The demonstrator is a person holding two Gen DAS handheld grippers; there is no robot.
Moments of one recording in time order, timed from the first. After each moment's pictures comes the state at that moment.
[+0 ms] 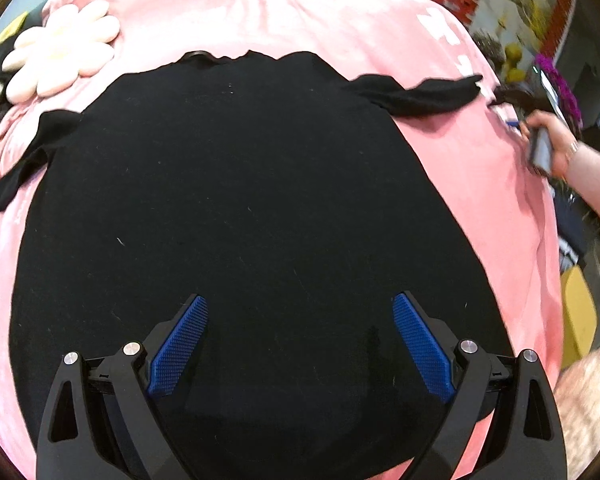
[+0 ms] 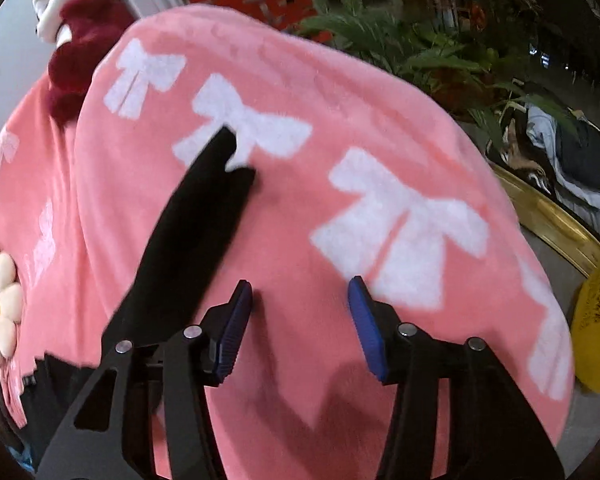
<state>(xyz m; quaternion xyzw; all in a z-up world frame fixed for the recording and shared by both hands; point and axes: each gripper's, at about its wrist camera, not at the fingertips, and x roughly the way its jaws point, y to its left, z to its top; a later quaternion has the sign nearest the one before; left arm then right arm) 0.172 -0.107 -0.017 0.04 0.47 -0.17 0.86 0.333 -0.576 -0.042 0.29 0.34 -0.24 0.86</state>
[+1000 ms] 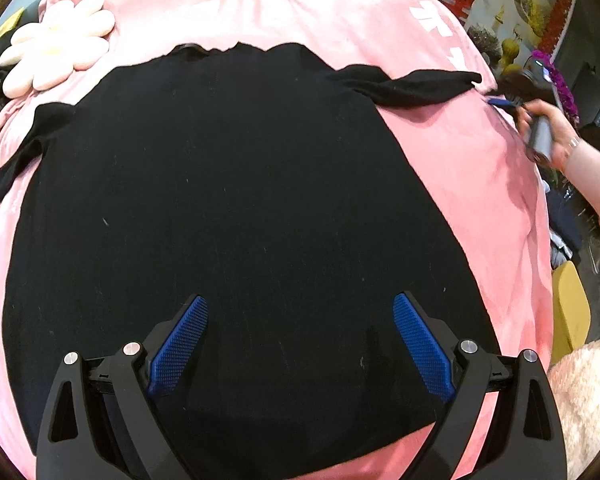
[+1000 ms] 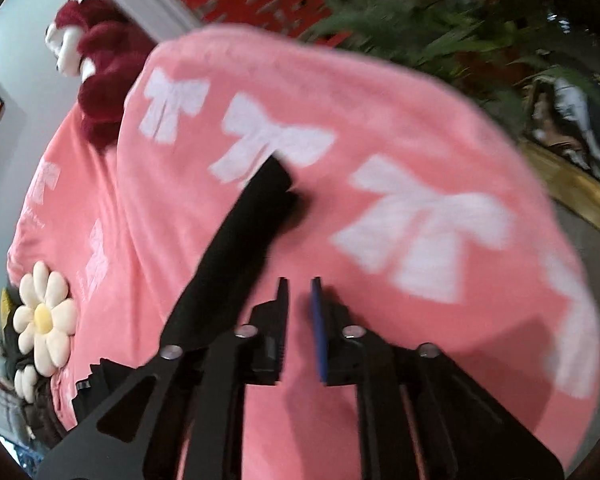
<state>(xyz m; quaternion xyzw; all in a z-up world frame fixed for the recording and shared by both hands) 0.161 -0.119 -0.018 0.03 0.49 -0.18 0.85 0.322 -0.587 -0.036 0.36 0.33 -0.15 0.86</state>
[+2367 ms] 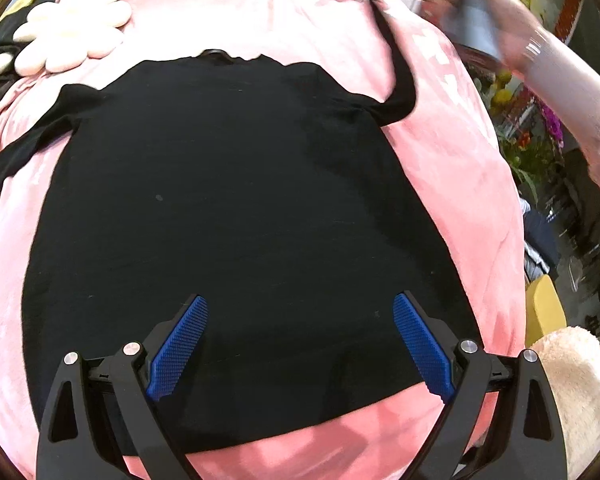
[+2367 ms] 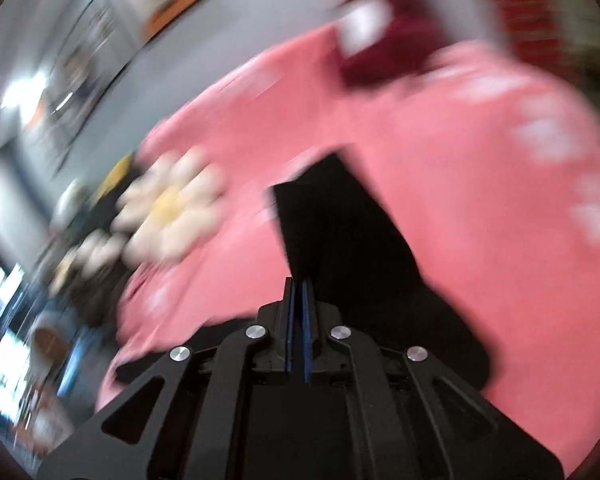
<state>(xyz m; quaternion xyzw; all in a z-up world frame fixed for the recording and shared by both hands) 0.135 -0.062 0.009 -0.02 0.47 -0.19 0.86 0.367 -0.243 0.114 0.19 0.30 0.15 0.92</state>
